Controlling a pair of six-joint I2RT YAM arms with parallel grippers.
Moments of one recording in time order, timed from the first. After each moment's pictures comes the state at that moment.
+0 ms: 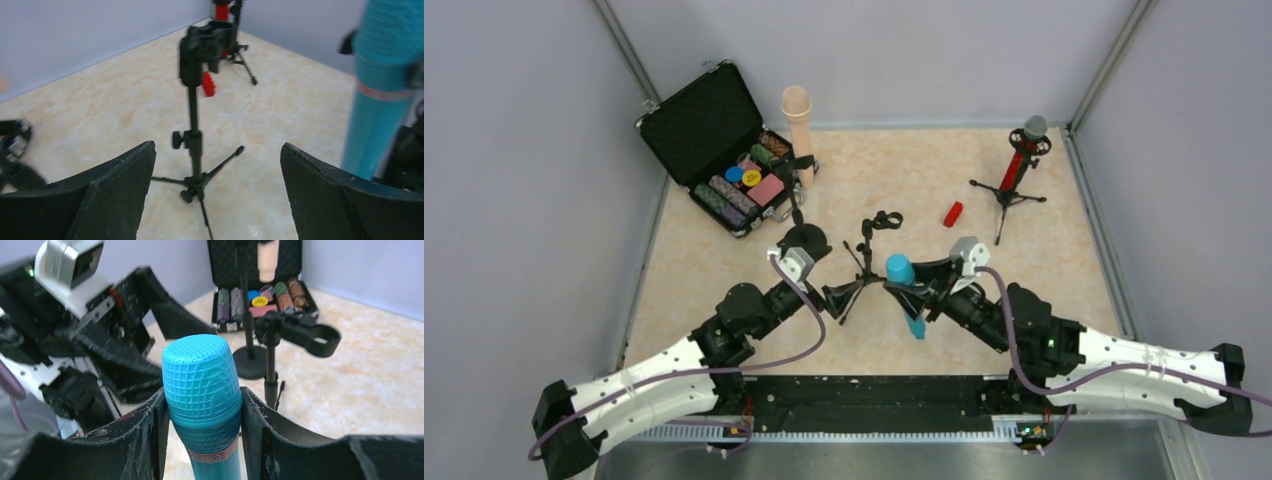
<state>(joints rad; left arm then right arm) -0.96 0.65 0.37 0.36 -0.16 -0.05 1.30 0.65 0.56 0.15 0.38 0.13</state>
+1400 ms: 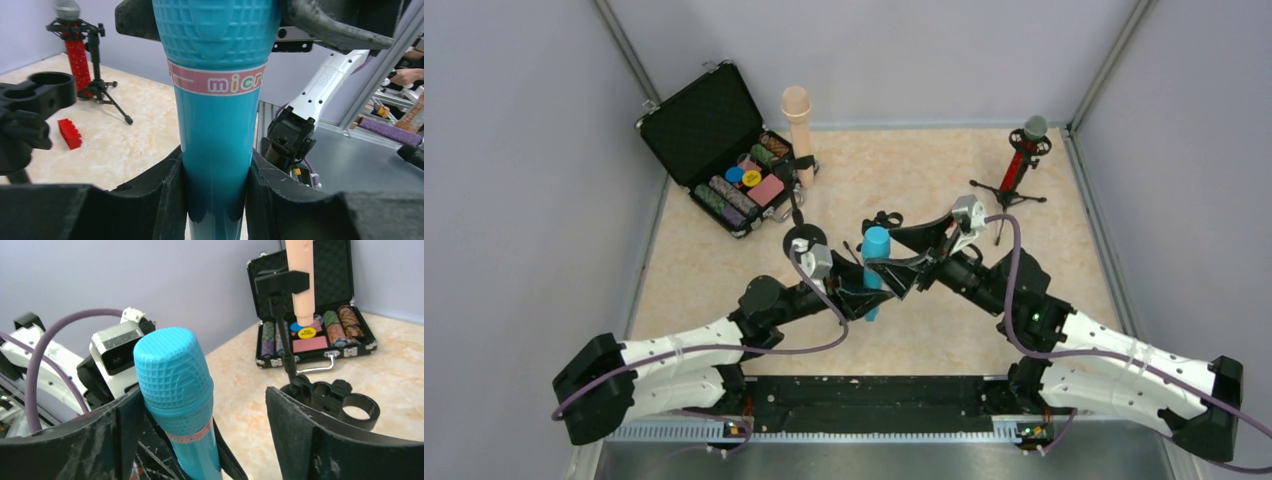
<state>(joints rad) -0.96 1.04 0.38 0.96 0.37 -0.34 1.04 0.79 0.67 0.35 0.03 0.35</state>
